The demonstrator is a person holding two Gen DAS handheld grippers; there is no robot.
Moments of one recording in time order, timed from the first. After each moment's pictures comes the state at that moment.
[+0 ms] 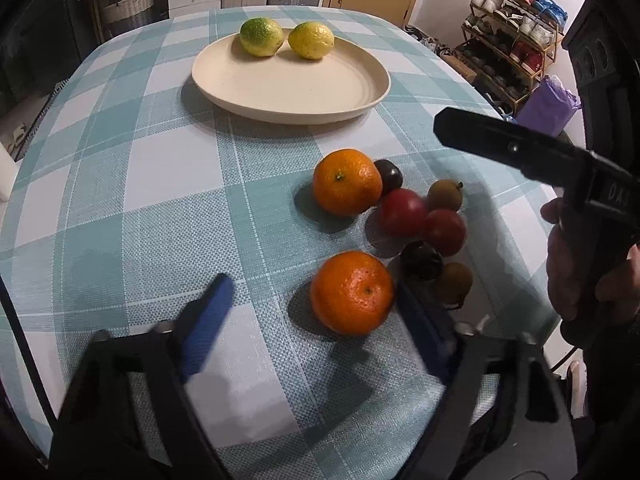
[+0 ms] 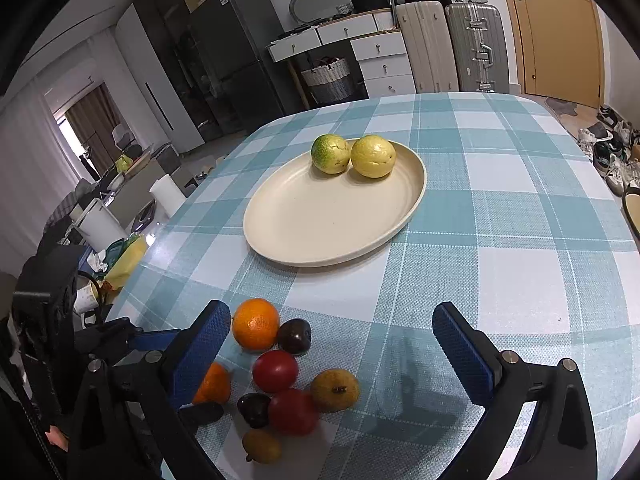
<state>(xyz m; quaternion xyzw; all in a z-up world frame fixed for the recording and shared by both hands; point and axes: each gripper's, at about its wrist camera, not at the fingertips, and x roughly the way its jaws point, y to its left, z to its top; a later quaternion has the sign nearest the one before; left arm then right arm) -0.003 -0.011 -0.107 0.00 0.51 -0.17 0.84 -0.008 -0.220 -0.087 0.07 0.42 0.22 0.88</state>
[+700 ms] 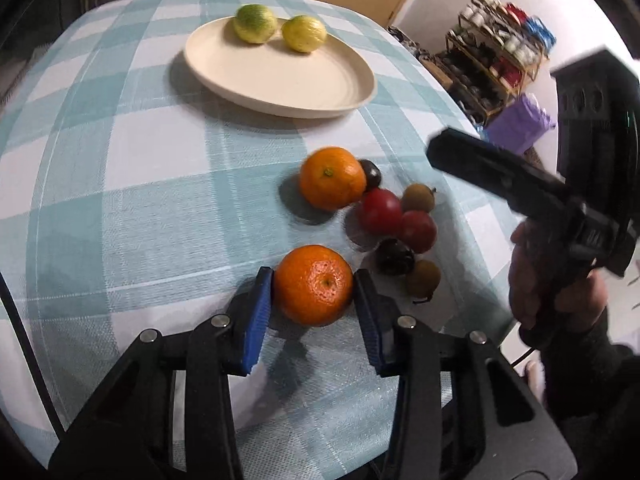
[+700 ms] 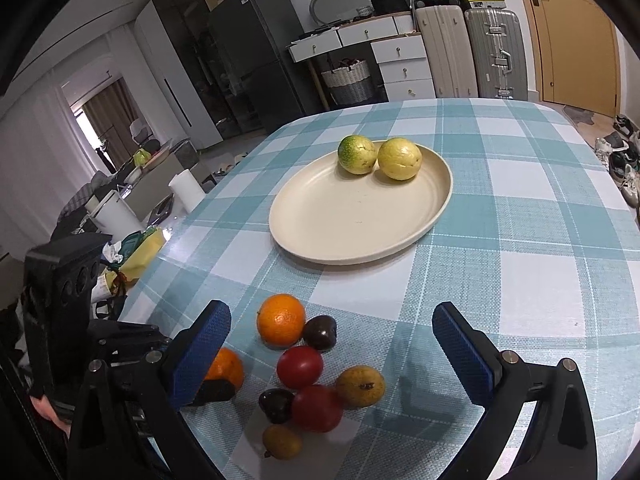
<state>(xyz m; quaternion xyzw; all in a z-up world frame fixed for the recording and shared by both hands) 0.001 0.012 -0.105 -0.07 0.53 -0.22 0.81 -0.014 -0.210 -0.084 0.07 0.41 0.26 0.87</state>
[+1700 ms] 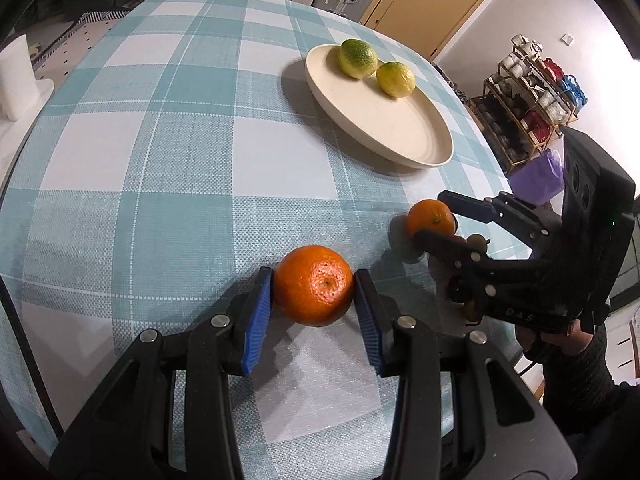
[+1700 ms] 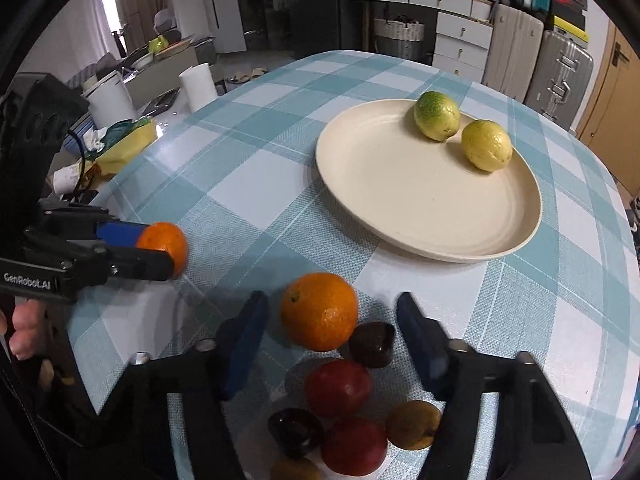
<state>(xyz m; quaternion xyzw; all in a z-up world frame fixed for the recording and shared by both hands) 0.012 0.095 -0.103 -0.14 0.52 -0.16 0.83 -0.002 -0.126 -0.111 -0.13 0.46 0.28 0.83</state>
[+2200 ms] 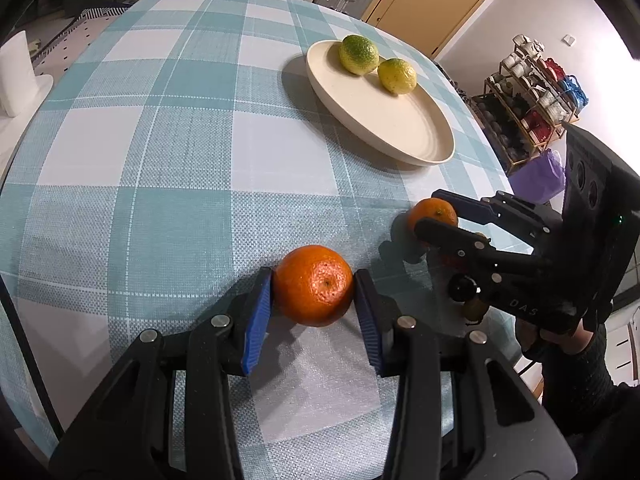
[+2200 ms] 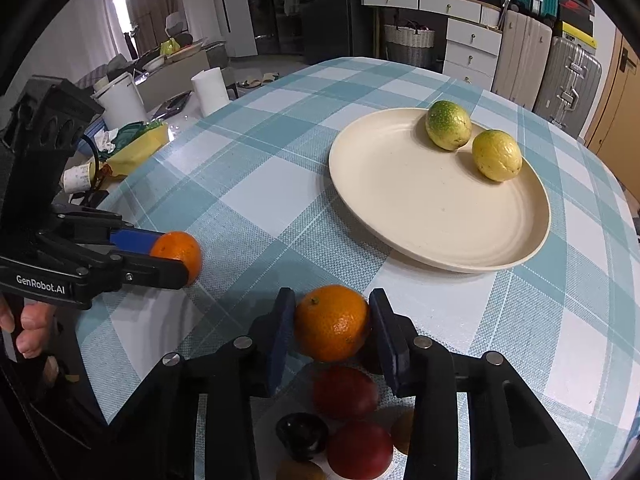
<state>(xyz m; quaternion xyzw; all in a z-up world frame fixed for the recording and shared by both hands) 0.014 0.094 -0.106 -0.14 0.53 -0.15 0.82 -0.003 -0.124 -0.108 -0.12 0.45 0.31 0.83</state>
